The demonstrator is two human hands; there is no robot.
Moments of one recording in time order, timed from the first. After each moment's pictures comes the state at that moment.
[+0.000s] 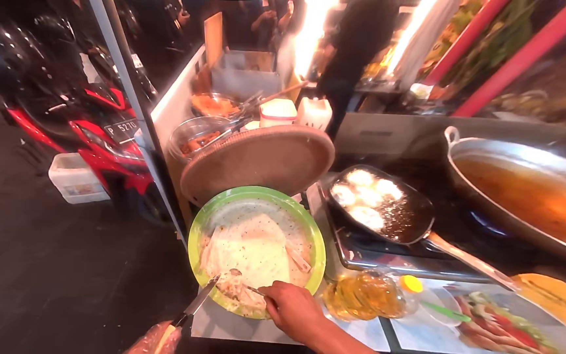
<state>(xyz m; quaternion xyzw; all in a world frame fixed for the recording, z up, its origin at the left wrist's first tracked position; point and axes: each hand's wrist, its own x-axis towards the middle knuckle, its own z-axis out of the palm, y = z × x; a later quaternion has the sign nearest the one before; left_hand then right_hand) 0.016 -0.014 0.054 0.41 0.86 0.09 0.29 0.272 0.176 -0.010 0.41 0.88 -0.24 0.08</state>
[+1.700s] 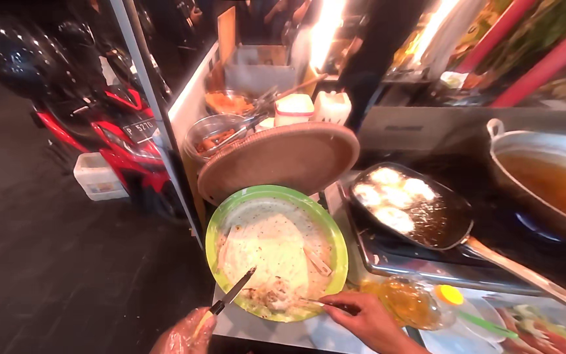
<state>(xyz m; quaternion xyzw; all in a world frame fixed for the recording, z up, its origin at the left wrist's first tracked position) 0.015 0.004 0.036 0.46 0.80 0.19 0.33 0.377 0.197 -0.034 0.43 0.80 -0.38 -0.18</state>
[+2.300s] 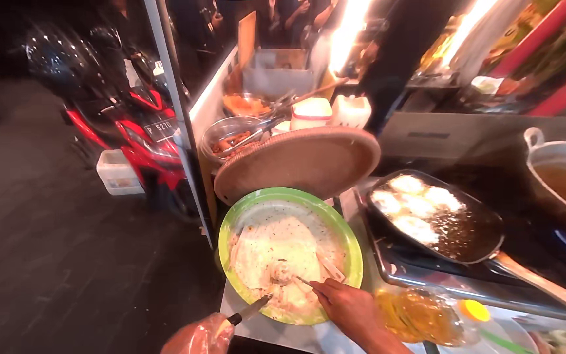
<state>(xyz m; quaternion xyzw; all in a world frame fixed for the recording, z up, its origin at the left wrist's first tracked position) 0.028 0.009 0.063 0.47 0.81 0.00 0.35 0.317 0.206 -0.062 0.39 0.91 0.01 -0.14</state>
